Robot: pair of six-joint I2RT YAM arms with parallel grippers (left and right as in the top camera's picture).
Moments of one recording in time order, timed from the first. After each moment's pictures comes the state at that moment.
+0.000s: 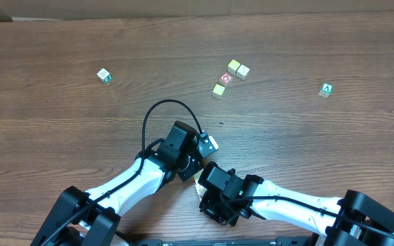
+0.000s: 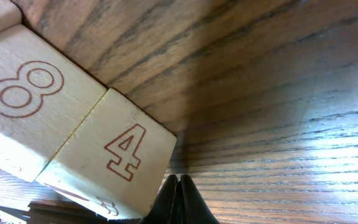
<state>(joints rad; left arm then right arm) -0.57 1.53 0.63 -0.20 0.13 0.43 1.04 1.57 0.68 -0.36 -0.35 1.61</state>
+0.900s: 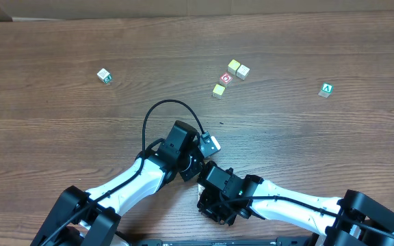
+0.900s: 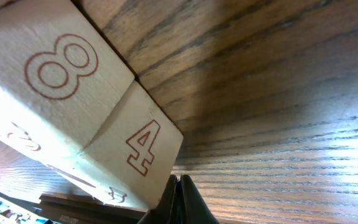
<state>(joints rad) -0.58 1.53 0.63 -0.18 0.18 0.43 1.04 1.58 0.68 -0.33 -0.36 1.61</state>
